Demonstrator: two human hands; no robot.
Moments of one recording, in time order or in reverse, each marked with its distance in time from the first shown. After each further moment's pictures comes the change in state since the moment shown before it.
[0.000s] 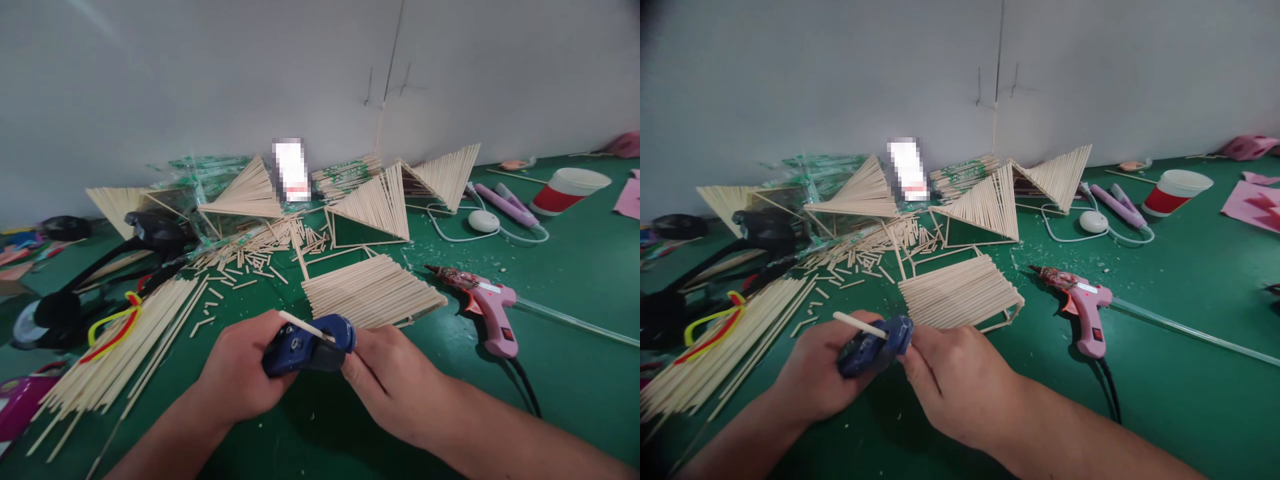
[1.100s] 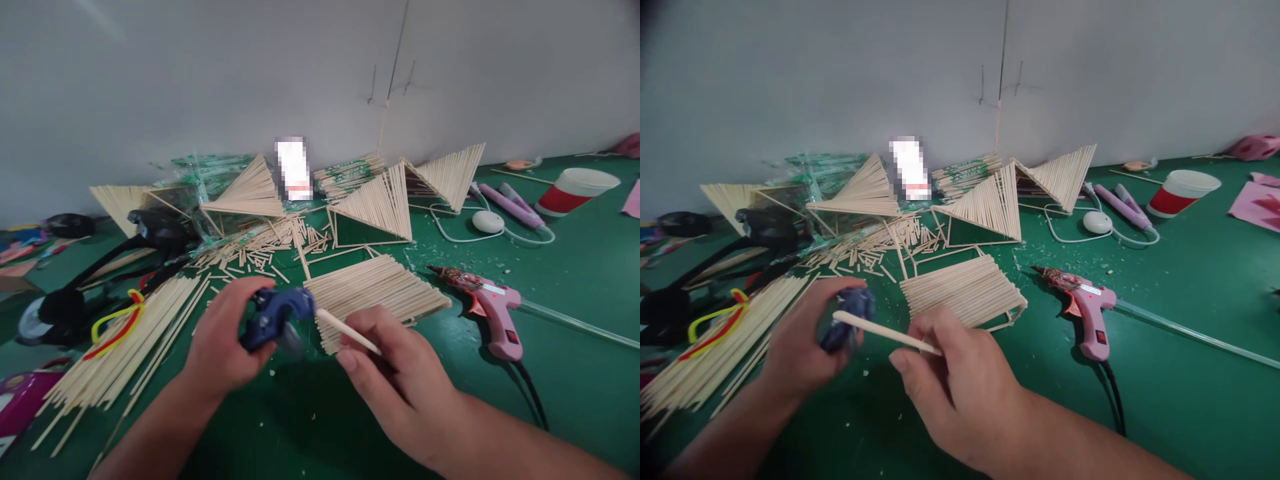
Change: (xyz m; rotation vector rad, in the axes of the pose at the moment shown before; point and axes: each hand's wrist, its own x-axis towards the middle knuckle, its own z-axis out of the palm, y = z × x) left_hand 0.008 -0.025 -0.009 0.240 0.359 0.099; right_hand -0.011 -0.005 0.001 0.191 0.177 0.092
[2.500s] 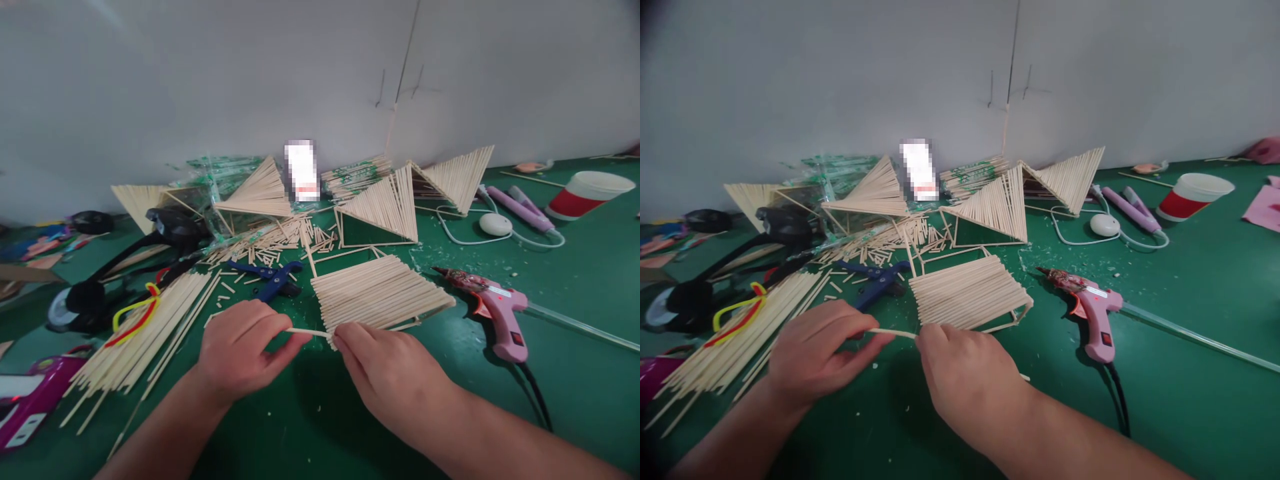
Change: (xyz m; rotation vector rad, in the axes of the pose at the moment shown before) left_hand 0.003 0.026 -0.009 0.106 0.035 0.345; right_hand 0.005 0.010 0.013 -0.731 -0.221 -0.010
